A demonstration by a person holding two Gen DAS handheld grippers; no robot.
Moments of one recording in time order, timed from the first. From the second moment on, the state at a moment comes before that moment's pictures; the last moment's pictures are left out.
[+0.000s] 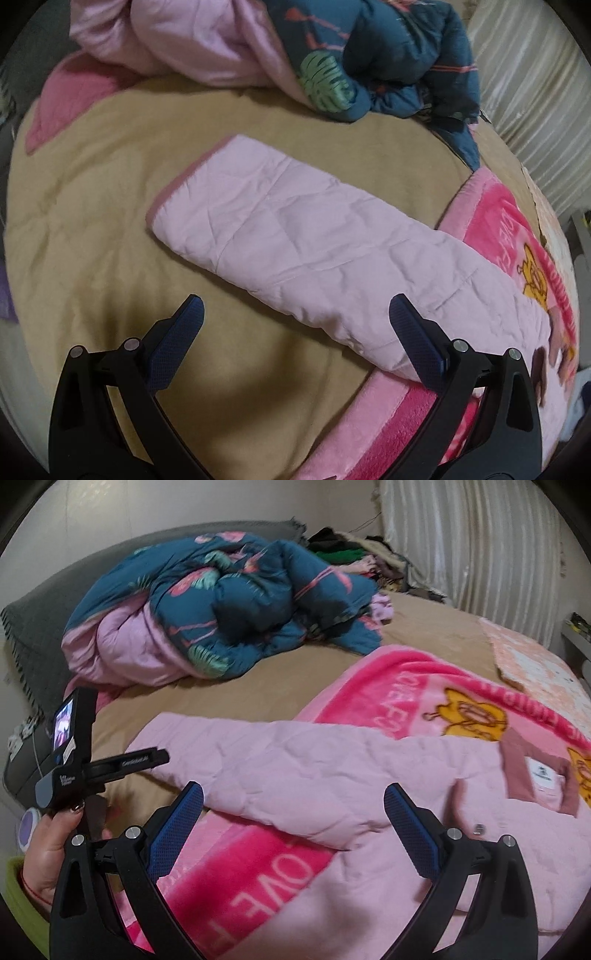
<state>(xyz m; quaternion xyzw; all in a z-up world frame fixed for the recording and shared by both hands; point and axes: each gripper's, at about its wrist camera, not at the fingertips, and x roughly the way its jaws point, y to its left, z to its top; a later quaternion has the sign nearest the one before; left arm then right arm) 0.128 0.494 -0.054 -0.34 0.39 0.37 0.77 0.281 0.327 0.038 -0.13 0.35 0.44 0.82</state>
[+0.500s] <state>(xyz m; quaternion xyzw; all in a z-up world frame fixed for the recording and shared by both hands) 0.140 0.544 -0.112 -0.41 0.35 0.39 0.74 0.299 0.327 -0.007 -0.12 0.39 0.42 0.81</state>
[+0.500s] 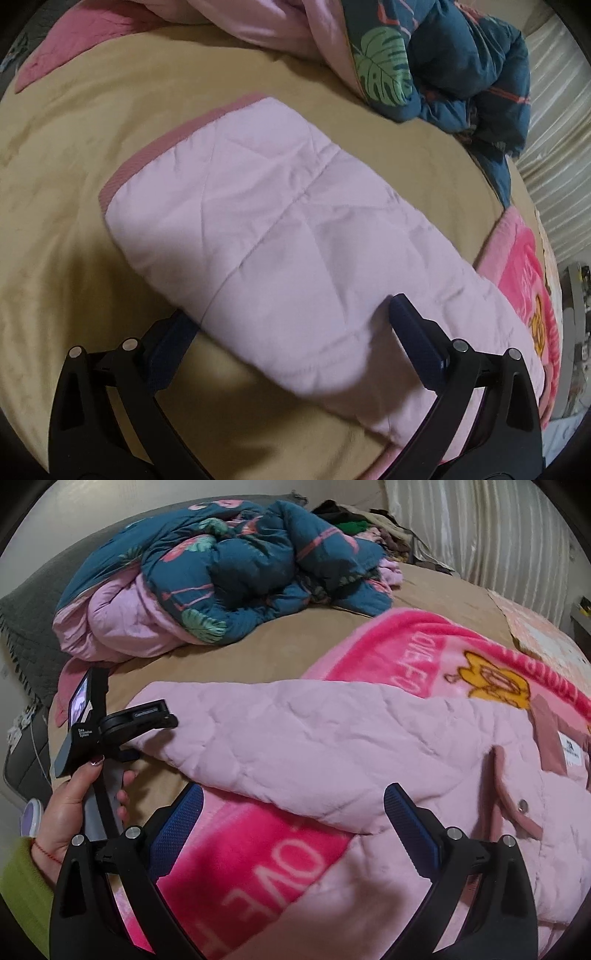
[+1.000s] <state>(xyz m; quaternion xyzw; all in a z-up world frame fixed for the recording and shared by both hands) 0.138 0.536 -0.046 -0.37 0.26 0.36 0.82 0.322 0.239 0.020 -0.11 0.37 0.36 0.85</state>
